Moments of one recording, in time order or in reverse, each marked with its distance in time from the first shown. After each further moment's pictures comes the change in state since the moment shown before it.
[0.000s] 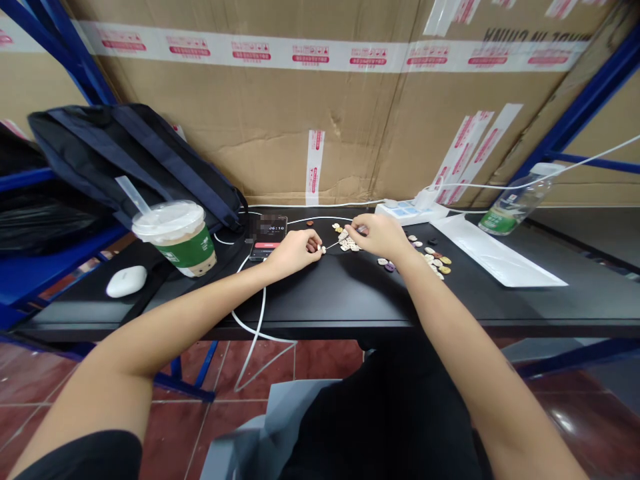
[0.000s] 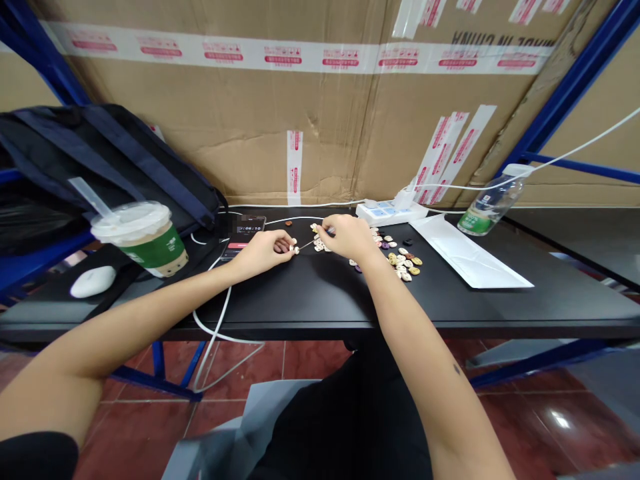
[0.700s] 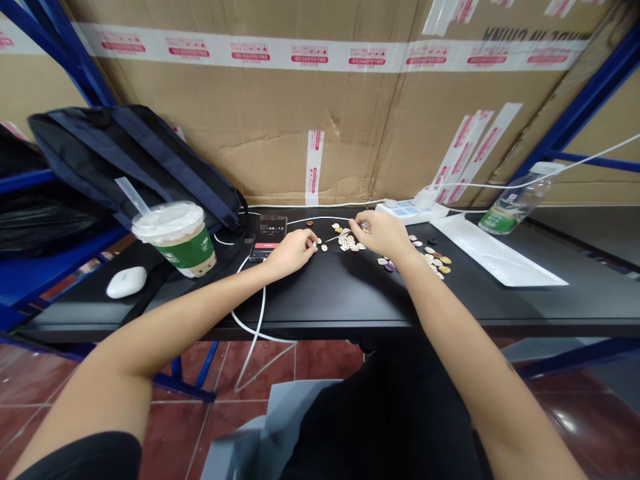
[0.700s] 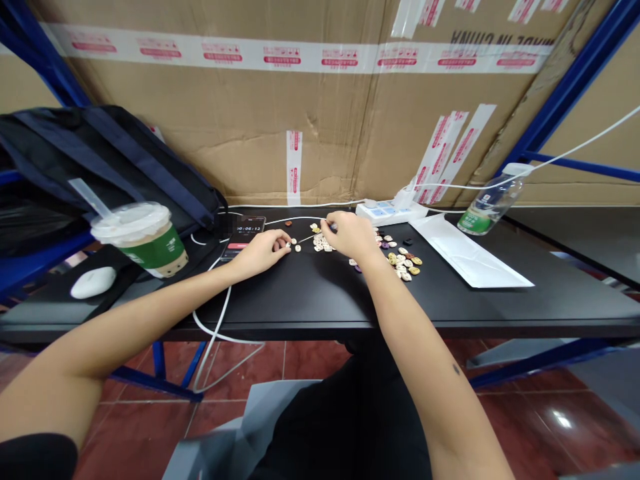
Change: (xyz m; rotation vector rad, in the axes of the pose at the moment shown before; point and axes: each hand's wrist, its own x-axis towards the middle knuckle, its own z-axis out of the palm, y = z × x) left_hand 0.003 -0.006 -0.001 0.142 -0.009 -0.031; right_hand 0.002 -0.001 -0.001 -0.034 0.044 0.102
